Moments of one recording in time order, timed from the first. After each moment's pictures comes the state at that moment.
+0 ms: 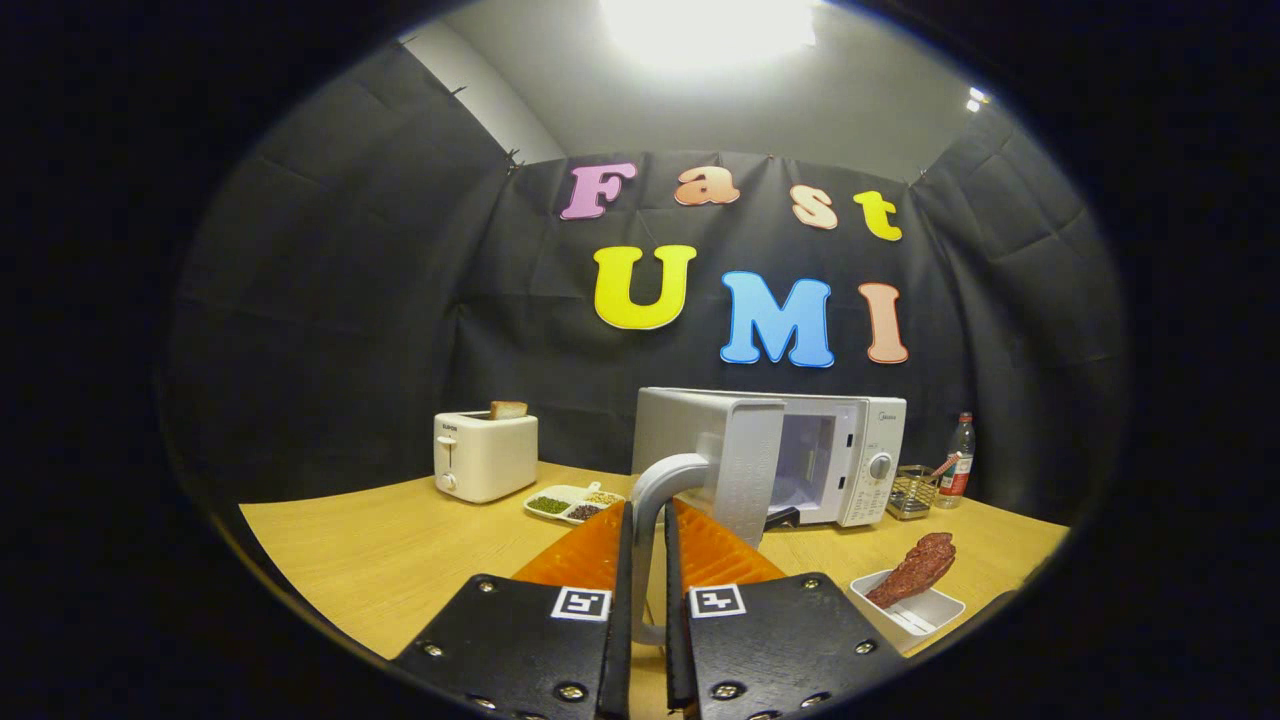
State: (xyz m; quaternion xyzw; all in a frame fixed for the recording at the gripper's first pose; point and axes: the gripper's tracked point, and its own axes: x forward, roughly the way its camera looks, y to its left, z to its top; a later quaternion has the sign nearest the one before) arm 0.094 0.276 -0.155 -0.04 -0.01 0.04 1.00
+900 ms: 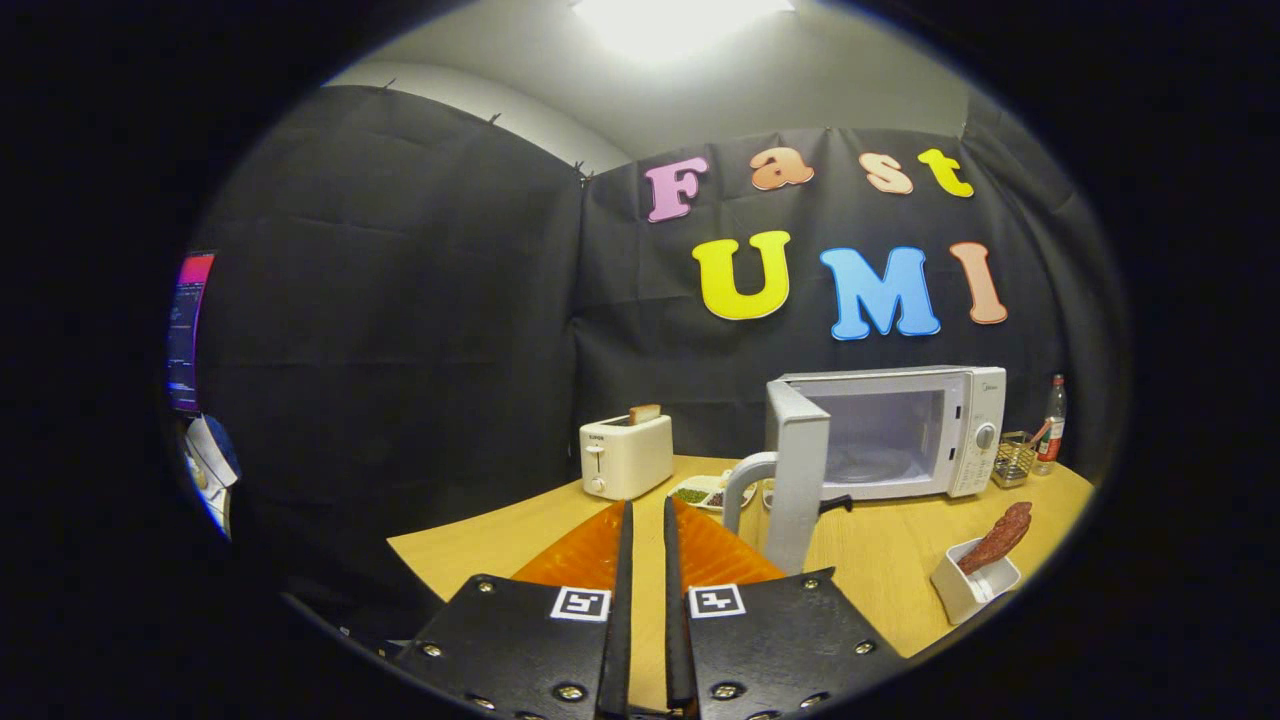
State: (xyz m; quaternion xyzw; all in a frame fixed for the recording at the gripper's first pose) arm 0.016 0.319 -0.129 0.02 0.03 0.23 0.97
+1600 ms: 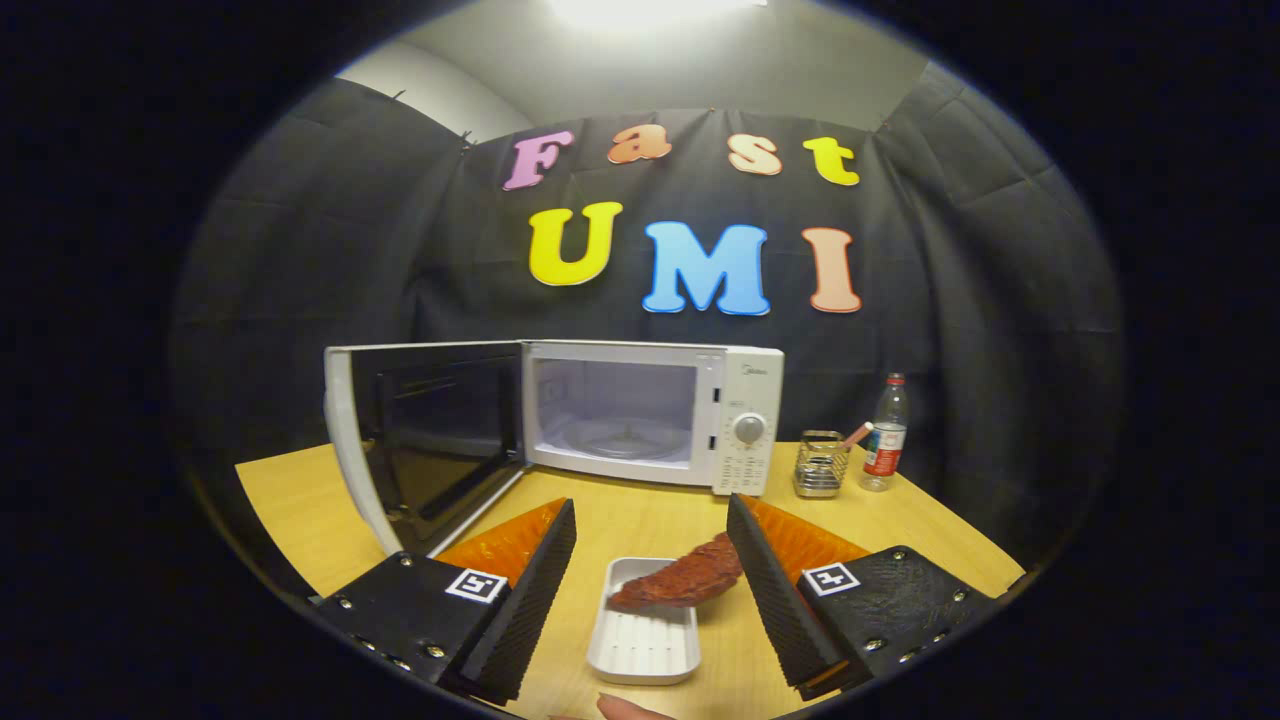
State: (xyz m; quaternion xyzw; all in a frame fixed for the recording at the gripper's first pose) arm 0.088 0.008 -0.180 -0.01 0.08 0.02 1.00
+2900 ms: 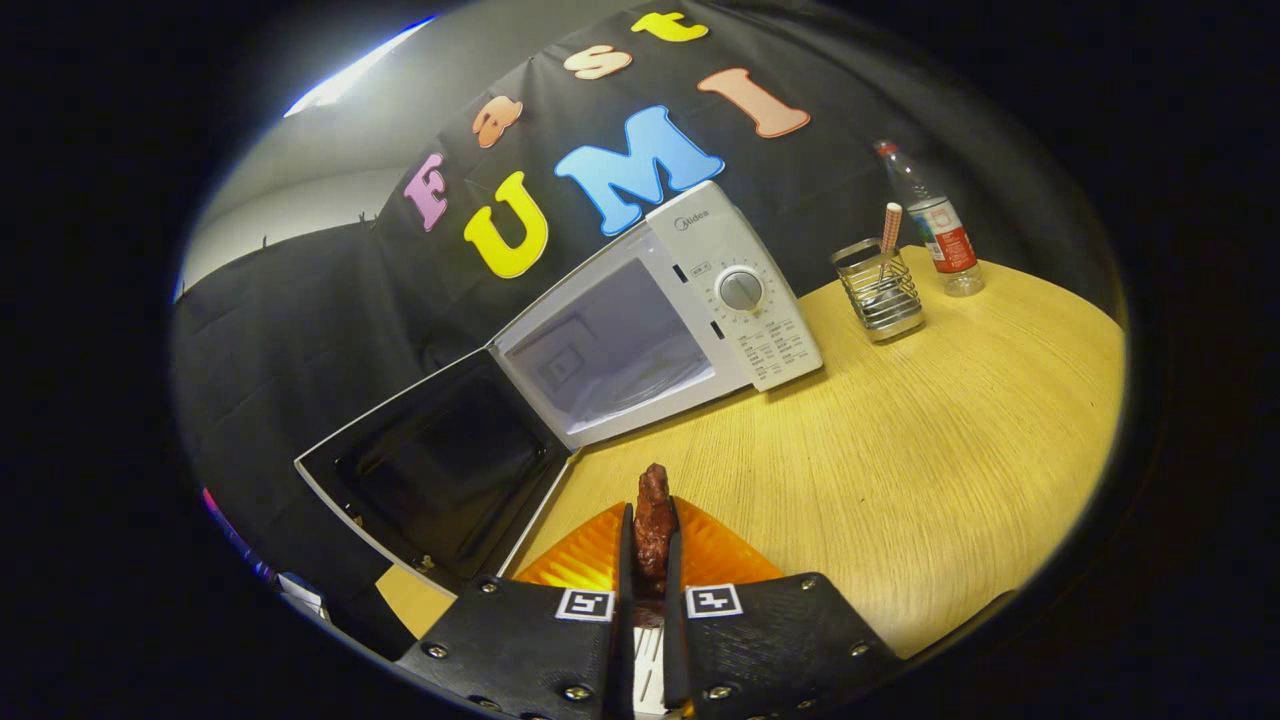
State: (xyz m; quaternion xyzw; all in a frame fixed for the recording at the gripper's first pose) arm 0.149 0.006 -0.246 0.27 0.19 0.15 0.93
